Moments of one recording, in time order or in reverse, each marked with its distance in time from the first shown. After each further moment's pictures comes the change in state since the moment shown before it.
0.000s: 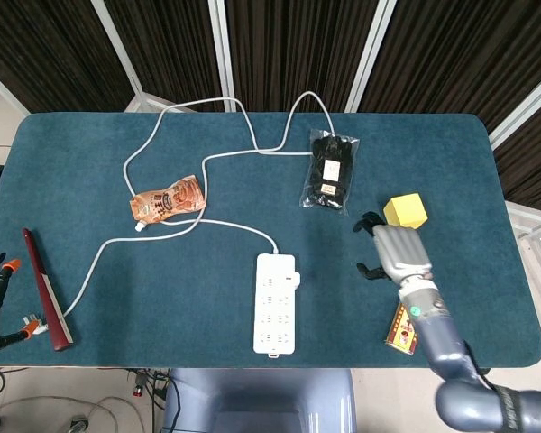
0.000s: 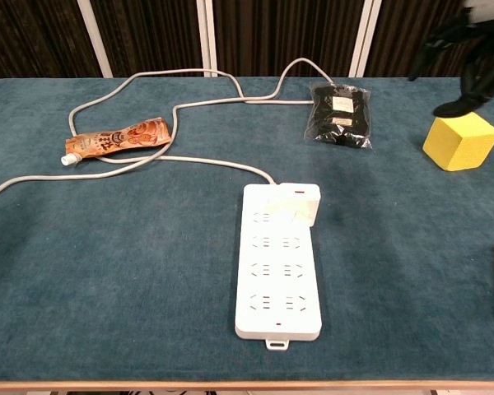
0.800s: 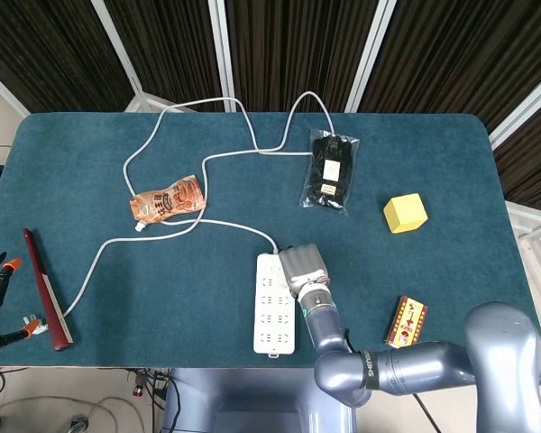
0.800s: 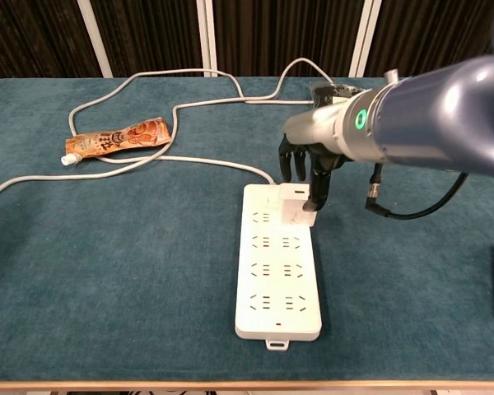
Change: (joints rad) left arm -0.007 0.005 -0.004 0.006 -0.011 -0.015 -0.015; right arm 0.454 -0.540 0.079 0.300 0.563 0.113 -0.631
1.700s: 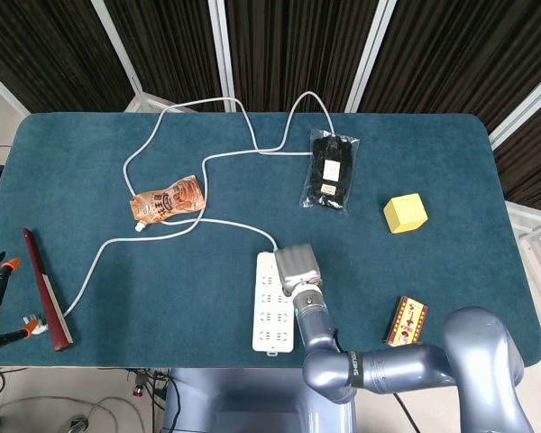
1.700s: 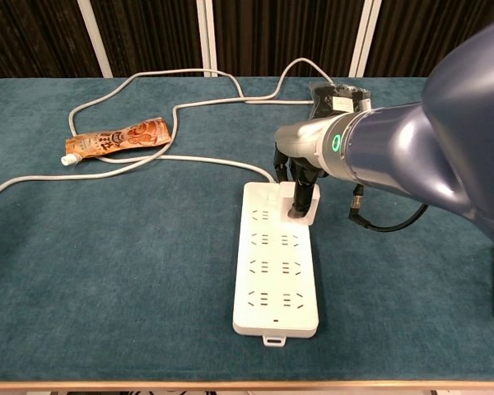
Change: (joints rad) left arm -0.001 0.001 -0.002 0.001 -0.001 -0.003 -0.007; right arm 0.000 -0.122 -0.015 0.128 -0.021 -0.010 -0.008
